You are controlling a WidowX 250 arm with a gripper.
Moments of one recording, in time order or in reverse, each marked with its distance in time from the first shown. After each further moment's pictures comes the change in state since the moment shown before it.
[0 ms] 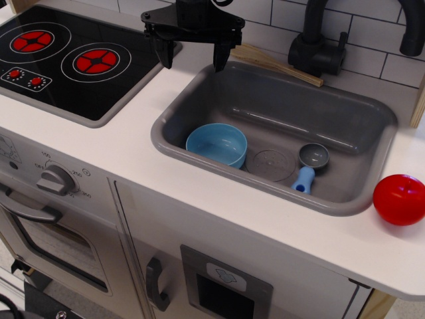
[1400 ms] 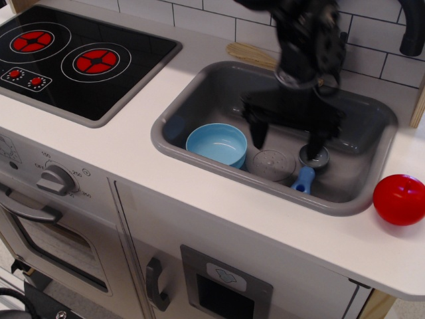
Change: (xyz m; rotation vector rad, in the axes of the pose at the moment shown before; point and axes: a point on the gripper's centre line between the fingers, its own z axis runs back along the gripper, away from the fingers) arm -0.095 -0.117 -0.031 -0.115 0.160 -0.254
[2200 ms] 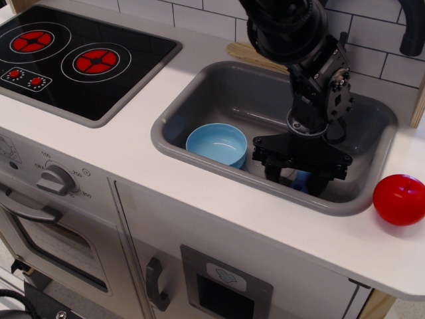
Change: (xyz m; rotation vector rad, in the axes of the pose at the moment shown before) arm -0.018 -0.009 -0.038 -0.005 0.060 0.025
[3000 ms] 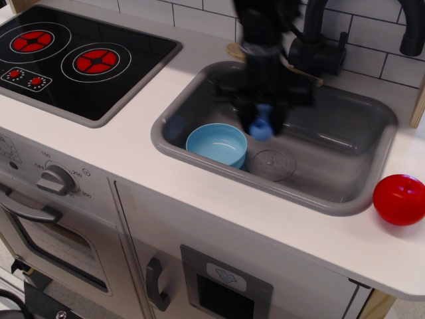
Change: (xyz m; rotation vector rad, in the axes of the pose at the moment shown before) arm 0.023 0.065 0.077 -0.091 0.021 0.154
